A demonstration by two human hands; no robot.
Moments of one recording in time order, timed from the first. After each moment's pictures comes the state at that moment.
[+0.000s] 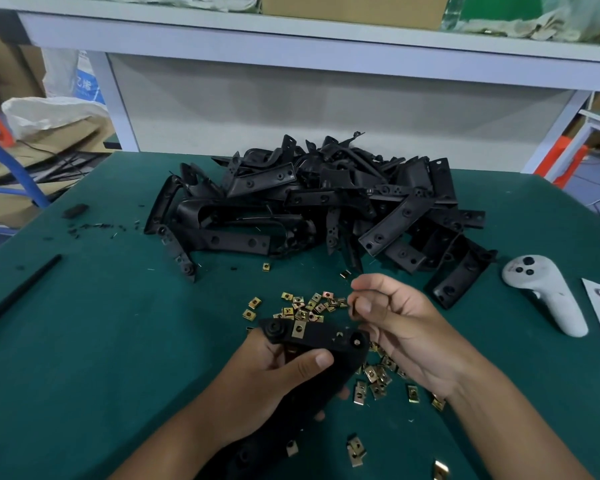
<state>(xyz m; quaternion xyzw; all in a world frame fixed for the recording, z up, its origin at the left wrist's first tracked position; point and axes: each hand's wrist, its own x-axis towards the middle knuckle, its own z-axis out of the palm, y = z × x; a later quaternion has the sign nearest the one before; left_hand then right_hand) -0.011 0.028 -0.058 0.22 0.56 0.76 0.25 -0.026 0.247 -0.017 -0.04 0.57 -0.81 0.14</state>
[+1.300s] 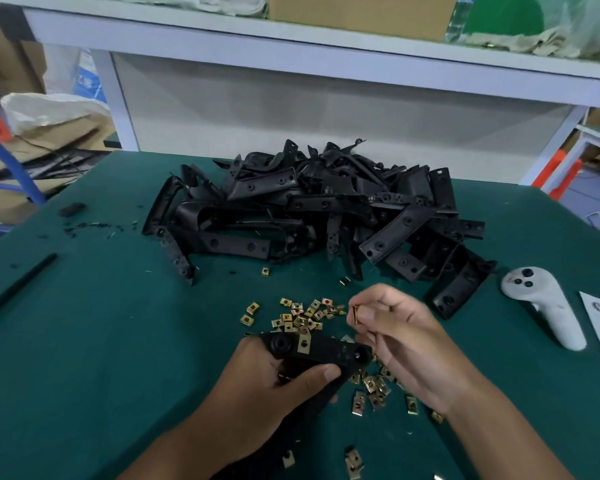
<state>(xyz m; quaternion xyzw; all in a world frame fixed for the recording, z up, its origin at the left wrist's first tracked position) -0.005 0.028 -0.050 0.20 0.75 0.62 0.11 -0.020 0.243 -0.014 -0.08 0.63 -0.77 0.11</state>
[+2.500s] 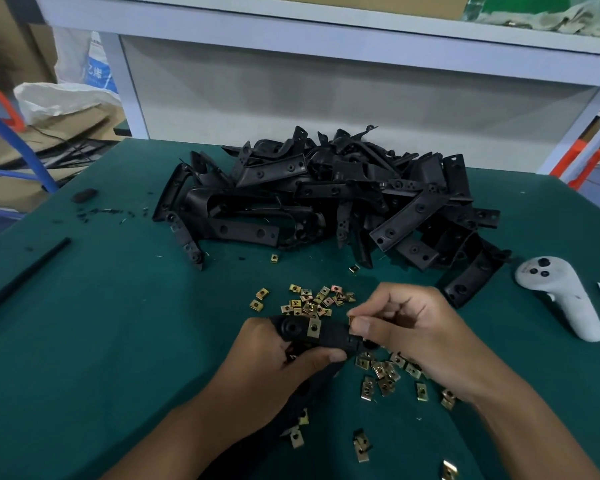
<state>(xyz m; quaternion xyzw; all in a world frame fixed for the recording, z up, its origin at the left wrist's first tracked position) -0.003 0.026 -0.047 0.20 0.78 0.59 0.04 -0.011 0.249 -0.003 -0.14 0.78 -0.60 0.09</state>
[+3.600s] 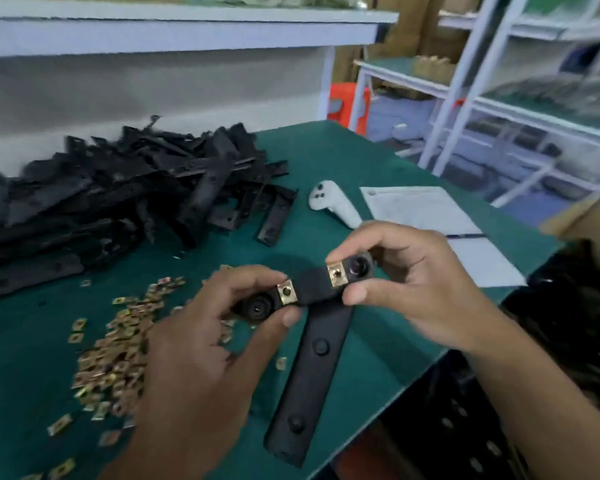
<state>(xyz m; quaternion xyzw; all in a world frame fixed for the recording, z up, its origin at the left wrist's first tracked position) 0.070 0.116 0.026 0.35 0.76 0.53 -0.11 0.137 0.333 0.055 -0.11 0.81 -0.53 -0.20</state>
